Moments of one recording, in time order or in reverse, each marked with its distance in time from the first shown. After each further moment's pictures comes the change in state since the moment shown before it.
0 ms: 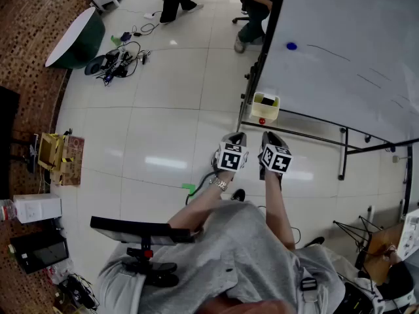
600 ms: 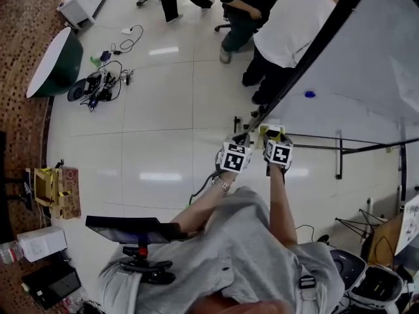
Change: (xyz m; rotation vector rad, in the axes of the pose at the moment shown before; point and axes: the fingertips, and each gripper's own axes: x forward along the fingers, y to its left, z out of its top) left arm 0.062 0.081 0.105 0.071 -0.009 -0.126; right arm 0.130 -0.038 0.057 -0.041 0.145 -0.246
